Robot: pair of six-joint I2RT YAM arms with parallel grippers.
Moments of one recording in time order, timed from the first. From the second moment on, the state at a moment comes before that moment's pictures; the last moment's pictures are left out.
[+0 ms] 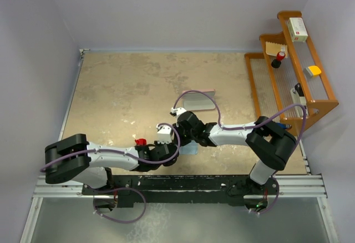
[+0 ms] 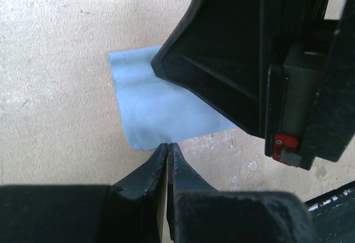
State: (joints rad) left arm -1.26 1.39 0.53 -0.06 -0.52 -1.02; right arm 0.95 1.66 0.78 0.06 -0.05 0.46
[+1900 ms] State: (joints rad) left arm -1.28 1.25 0.74 -0.45 -0.67 -1.03; right arm 0.95 1.31 0.77 -0.09 0.06 0.47
